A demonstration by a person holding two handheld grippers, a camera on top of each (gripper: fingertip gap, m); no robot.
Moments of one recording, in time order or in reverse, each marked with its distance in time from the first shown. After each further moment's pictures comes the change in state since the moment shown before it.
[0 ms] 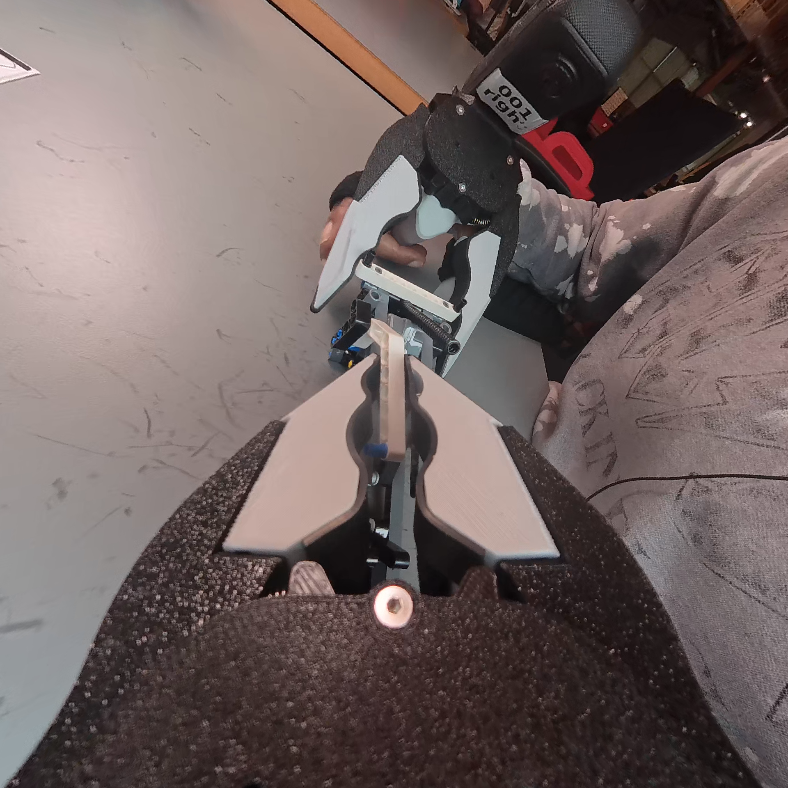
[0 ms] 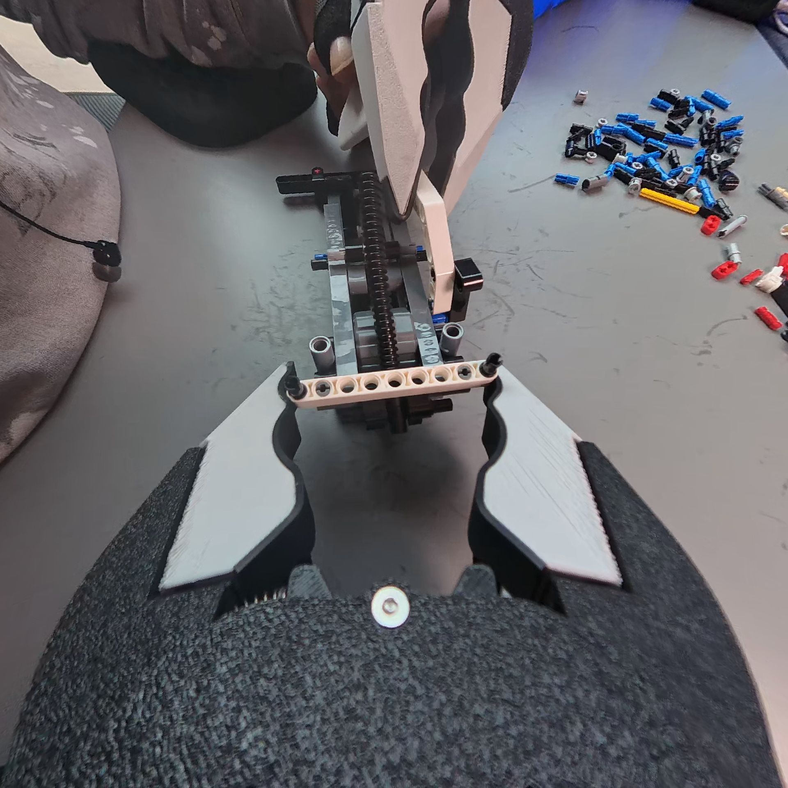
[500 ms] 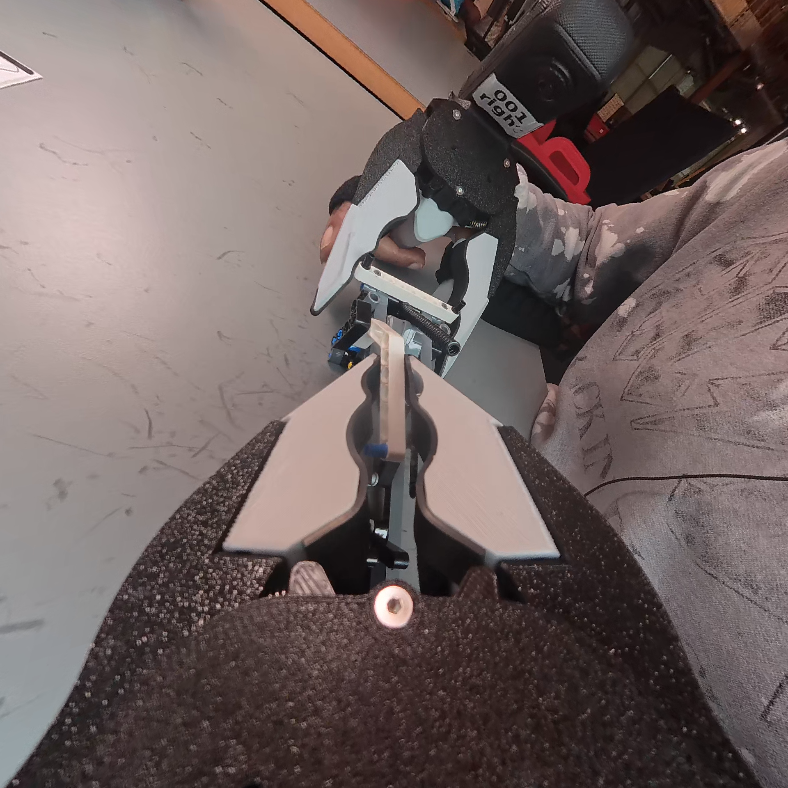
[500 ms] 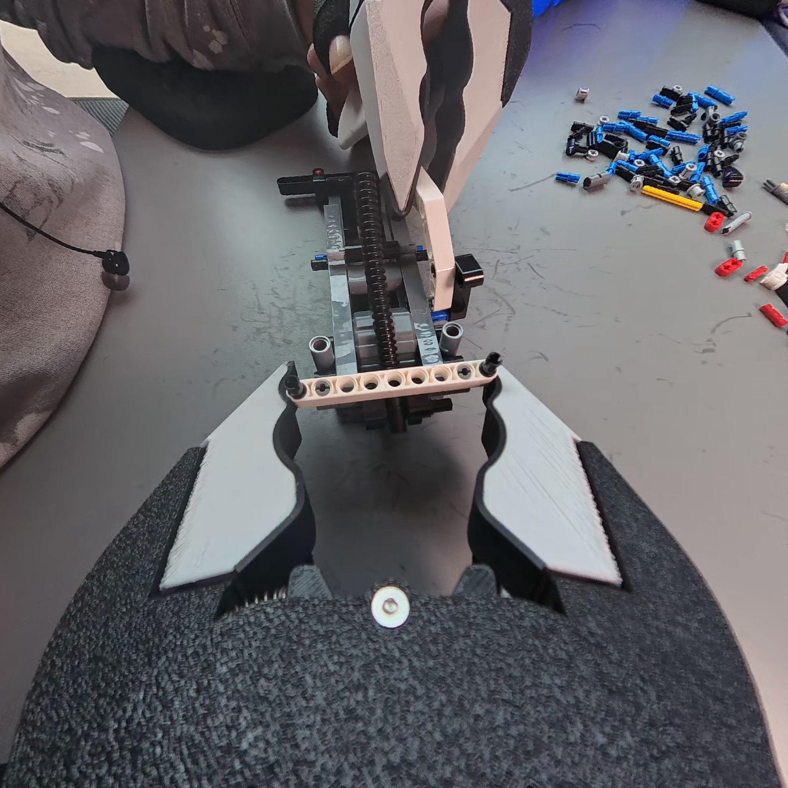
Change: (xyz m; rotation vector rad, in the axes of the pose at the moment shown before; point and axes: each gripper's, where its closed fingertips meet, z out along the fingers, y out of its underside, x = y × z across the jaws) left arm 0.000 -0.001 -0.001 0.009 0.003 -0.003; right arm 0.000 0.000 0.000 0.002 -0.008 0.010
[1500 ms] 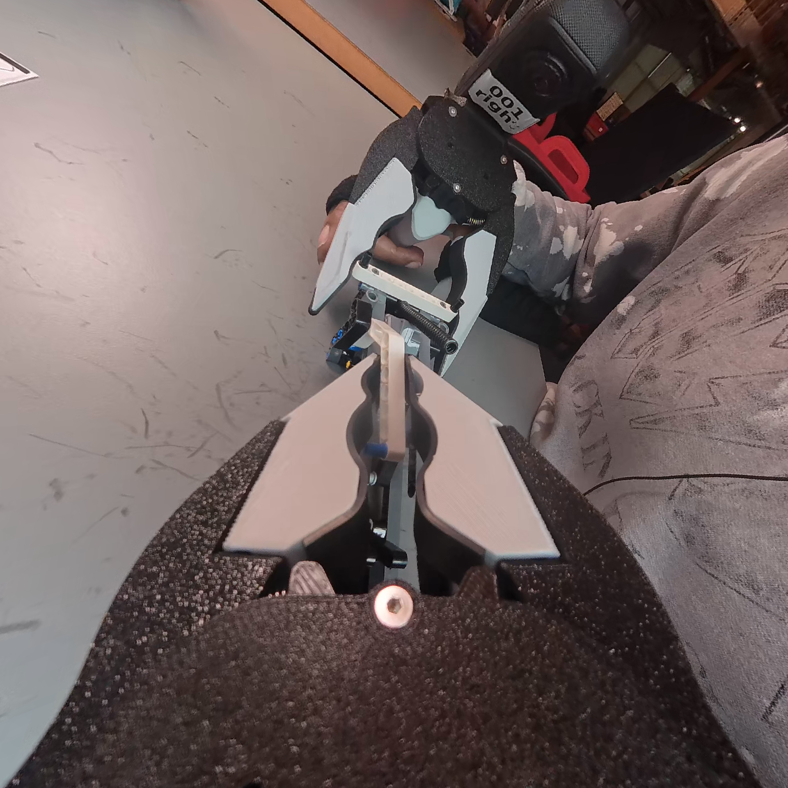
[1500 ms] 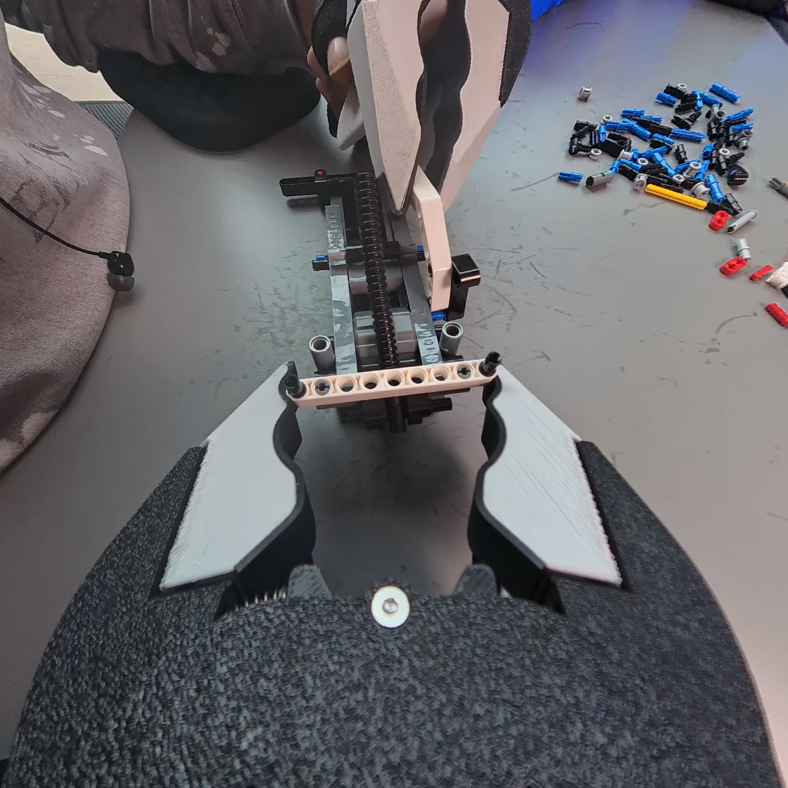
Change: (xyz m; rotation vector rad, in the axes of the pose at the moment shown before) left arm 0.001 0.001 0.000 -0.001 0.002 0.003; right arm 0.000 0.000 0.000 0.002 -0.009 0.005
